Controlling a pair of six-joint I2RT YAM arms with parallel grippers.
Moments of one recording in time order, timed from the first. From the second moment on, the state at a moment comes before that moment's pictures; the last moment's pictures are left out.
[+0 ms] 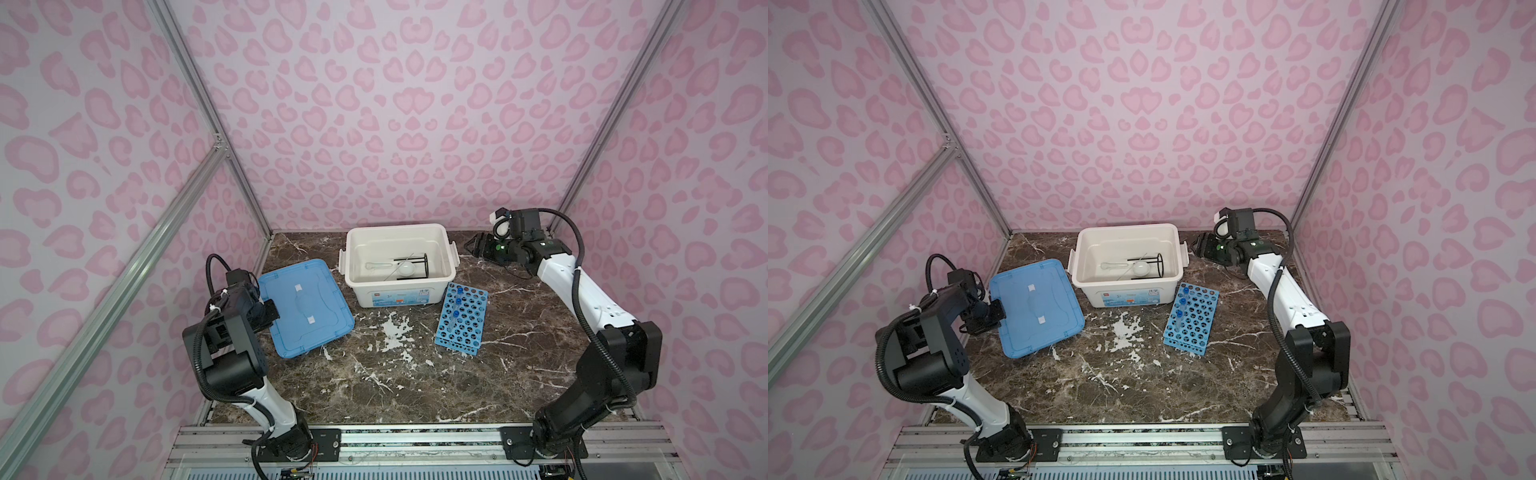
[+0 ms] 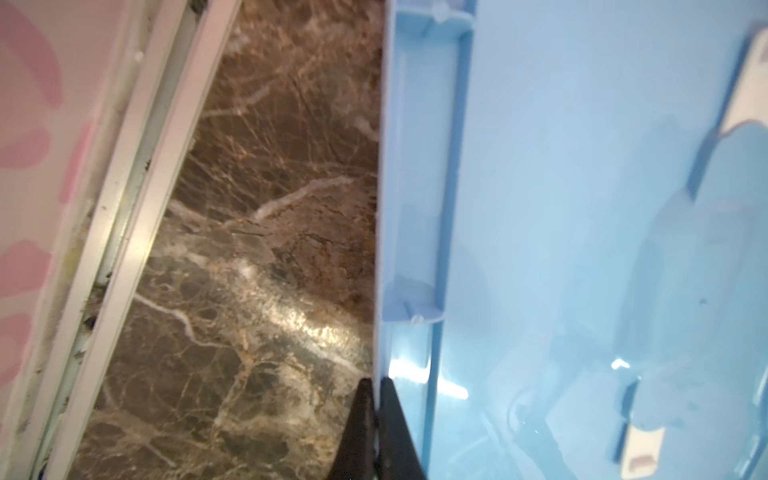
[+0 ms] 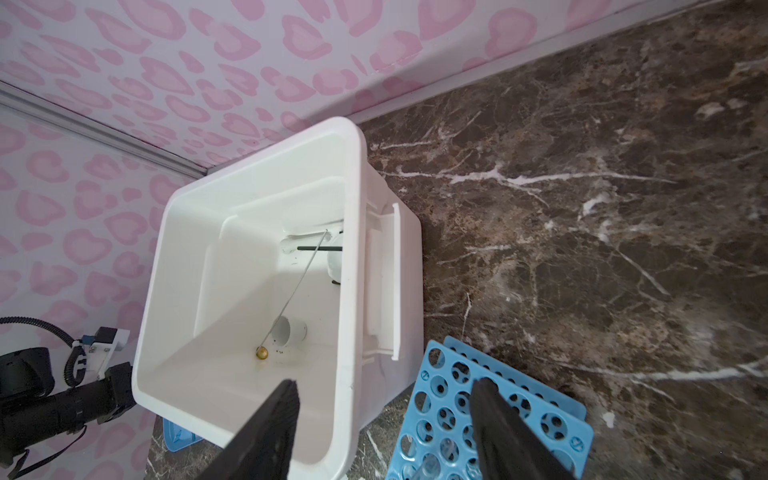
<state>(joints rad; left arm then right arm) 0.45 1.71 1.13 -0.73 0.04 -0.06 0.18 1.66 1.52 -0.58 -0.35 0.45</state>
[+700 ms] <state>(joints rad) 0.45 1.50 1.34 -0.92 -0.03 -0.10 0.22 1.69 1.57 -0.56 -0.41 0.46</state>
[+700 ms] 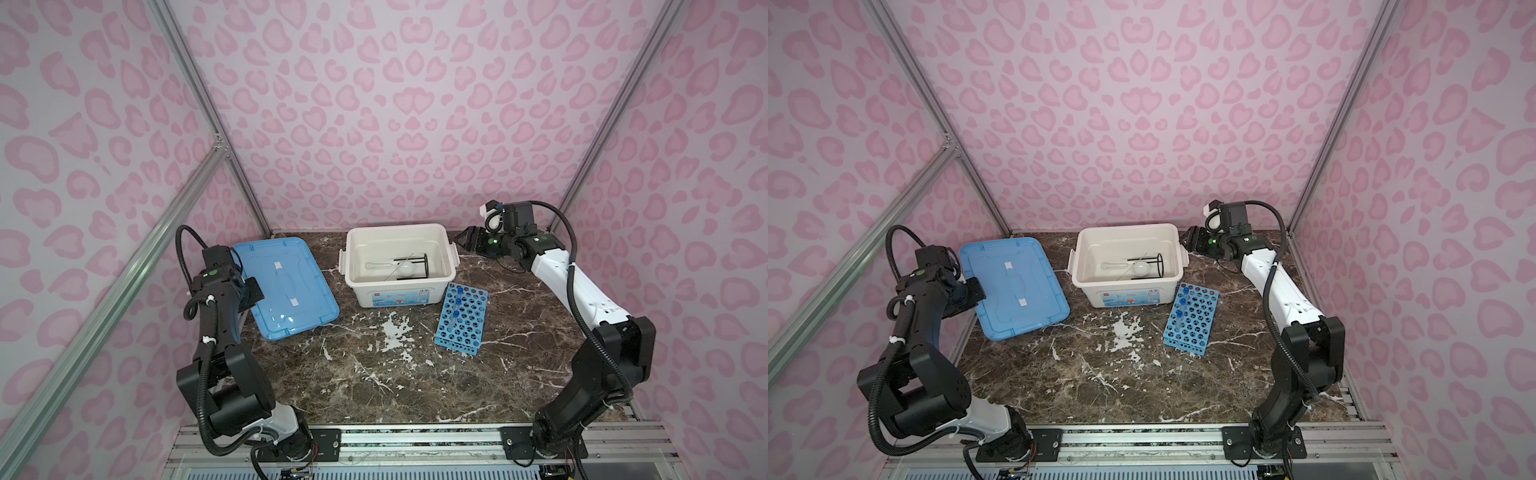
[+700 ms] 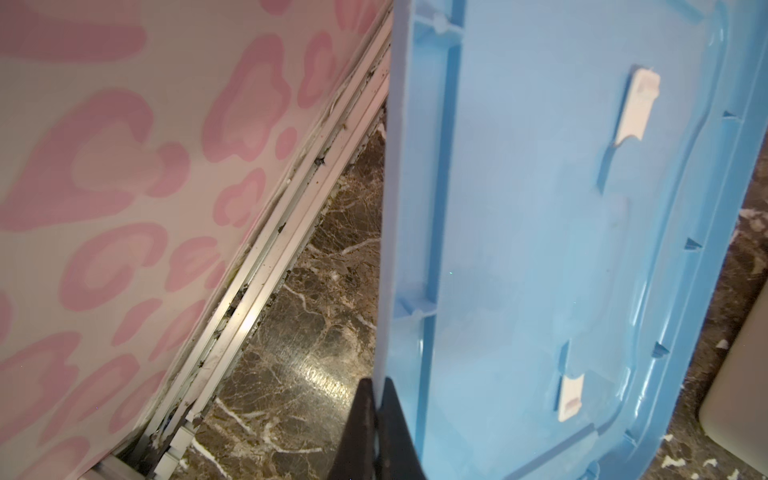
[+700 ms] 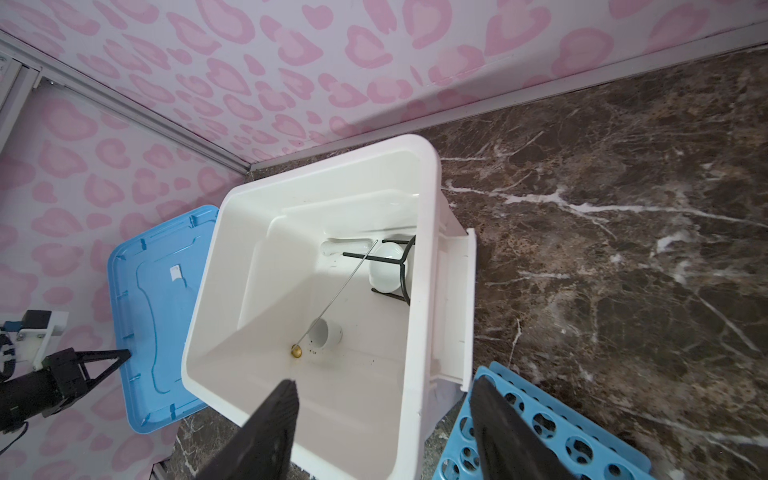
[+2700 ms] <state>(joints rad) -0.12 1.61 1.72 -0.78 0.20 -0.34 0.29 1.79 1.56 -0.09 -0.72 0.69</state>
